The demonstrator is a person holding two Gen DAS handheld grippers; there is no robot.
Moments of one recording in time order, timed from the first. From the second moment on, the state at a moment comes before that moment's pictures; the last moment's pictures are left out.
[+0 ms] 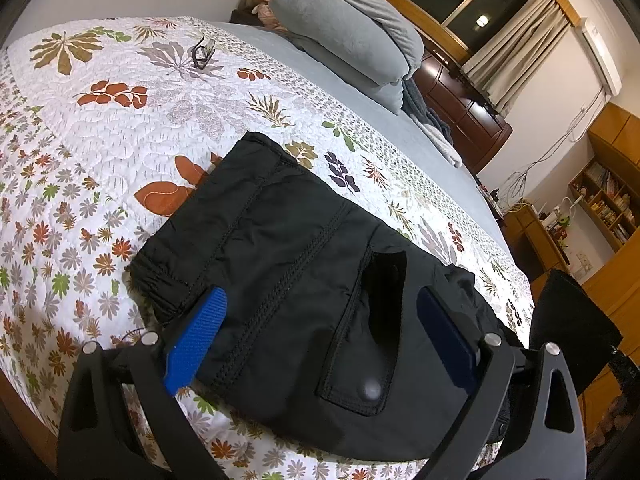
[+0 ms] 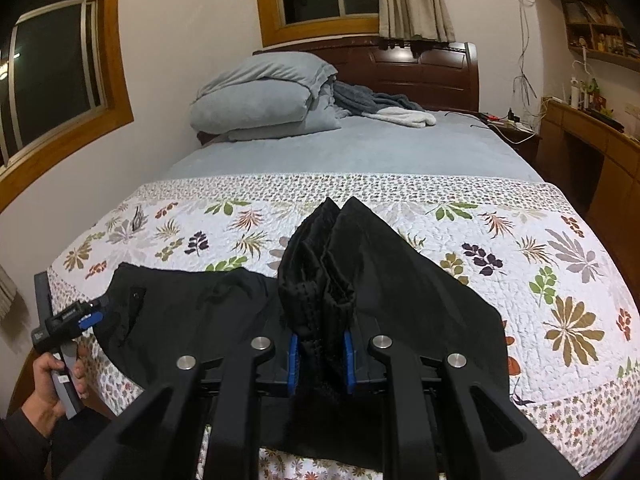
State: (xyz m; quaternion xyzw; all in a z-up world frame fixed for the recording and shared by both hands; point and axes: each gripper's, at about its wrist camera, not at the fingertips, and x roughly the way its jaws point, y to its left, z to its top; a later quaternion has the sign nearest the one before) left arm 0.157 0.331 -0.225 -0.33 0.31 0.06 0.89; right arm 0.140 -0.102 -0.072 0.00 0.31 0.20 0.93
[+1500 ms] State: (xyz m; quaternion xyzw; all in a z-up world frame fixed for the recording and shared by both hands) left arm 0.159 0.332 -0.226 -0.33 0.31 0.05 0.89; right arm 0.109 0.018 -0.186 -0.25 0.34 0.23 0.88
